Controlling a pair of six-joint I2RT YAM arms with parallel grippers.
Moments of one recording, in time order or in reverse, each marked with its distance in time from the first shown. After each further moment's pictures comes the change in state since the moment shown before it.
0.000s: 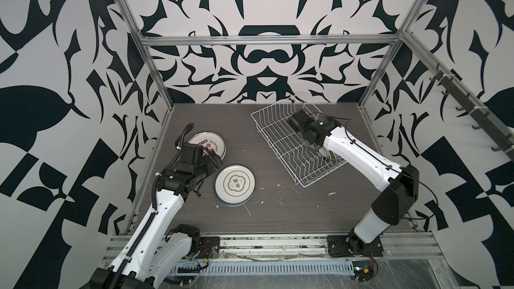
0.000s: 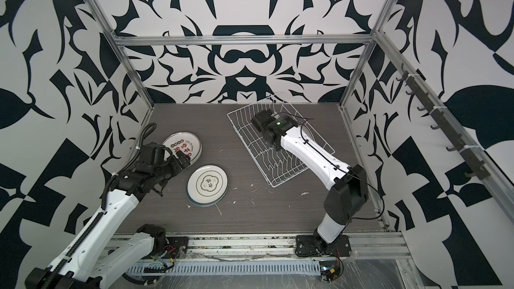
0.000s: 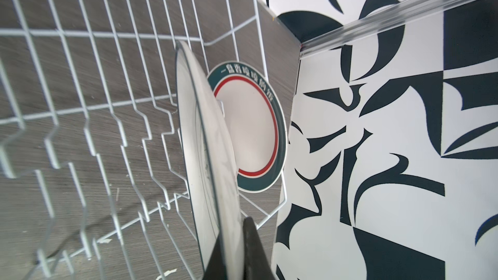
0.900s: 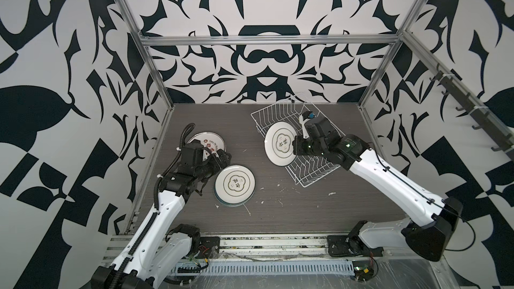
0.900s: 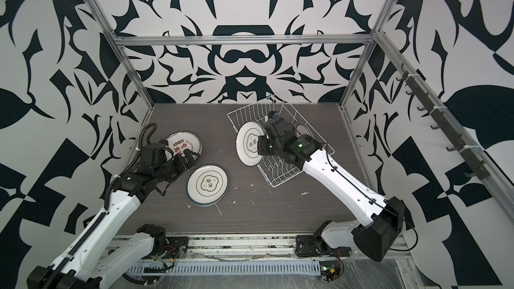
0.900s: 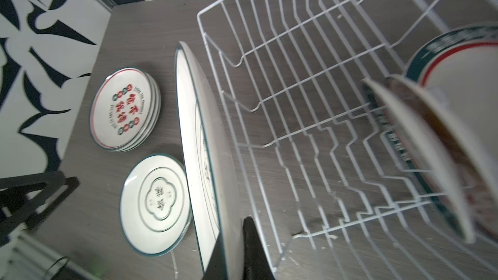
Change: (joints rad) left arm -0.001 -0.009 -0.050 0.161 0.245 0.014; right arm 0.031 -0.322 -0.313 0.455 -0.722 0.488
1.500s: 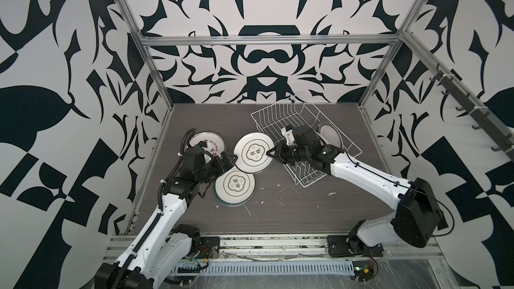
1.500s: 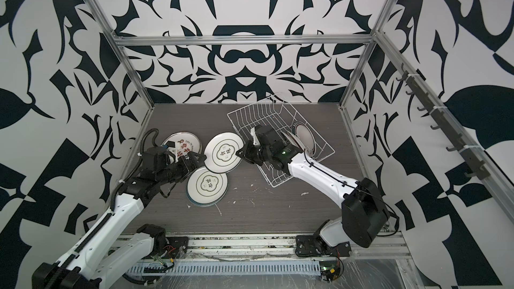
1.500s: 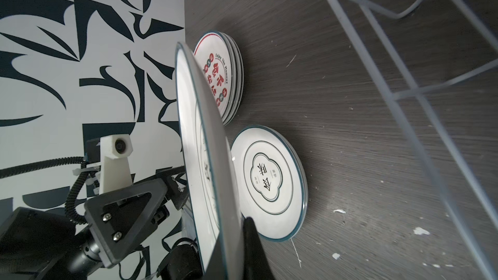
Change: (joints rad) left arm 0.000 -0.003 -0.110 0.211 0.176 -0.052; right arm 0.002 0.129 -0.241 0.524 -0.428 0.445
